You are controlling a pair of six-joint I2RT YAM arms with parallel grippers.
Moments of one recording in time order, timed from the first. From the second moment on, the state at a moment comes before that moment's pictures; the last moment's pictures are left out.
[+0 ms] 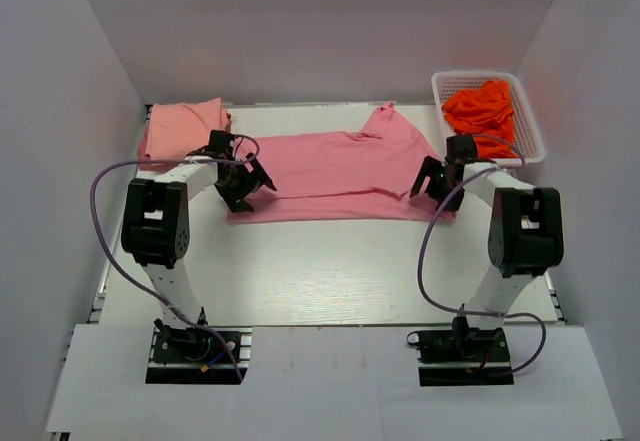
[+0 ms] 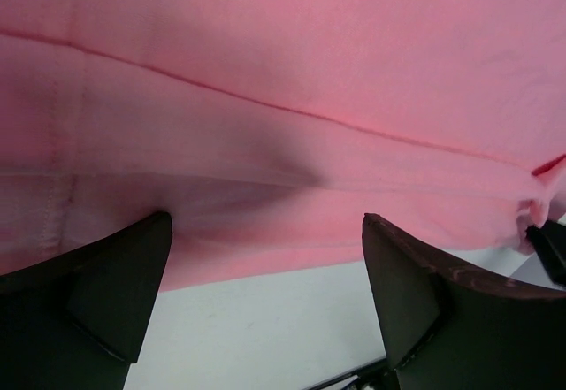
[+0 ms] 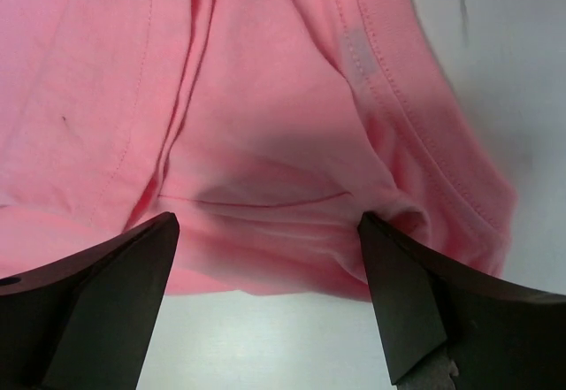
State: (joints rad) left arm -0.13 1.90 1.25 -0.49 0.29 -0.72; right arm 0.05 1.80 1.14 -0.44 -0.12 0.42
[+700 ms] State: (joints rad) left arm -0.13 1.32 0.95 -0.77 0.16 -0.68; right arm 0.10 0.98 0.74 -0.71 -0.24 0.49
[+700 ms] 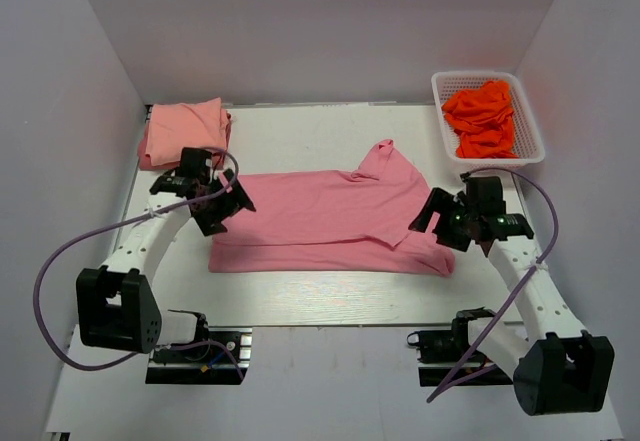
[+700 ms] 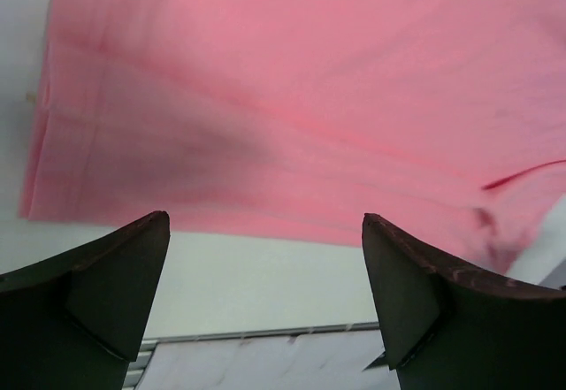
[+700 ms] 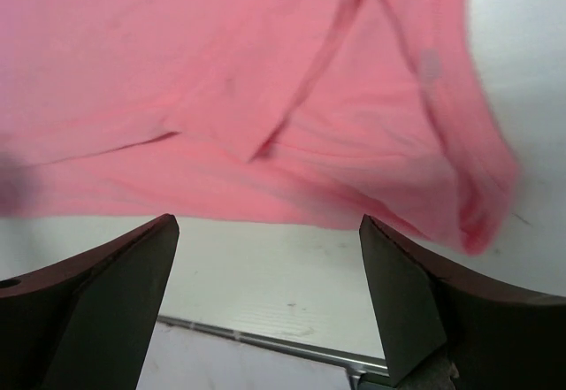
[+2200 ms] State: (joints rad) left arm -0.12 1.29 0.99 -0.80 0.11 -0.70; right arm 0.30 1.58 0.90 -0.40 -0.25 0.51
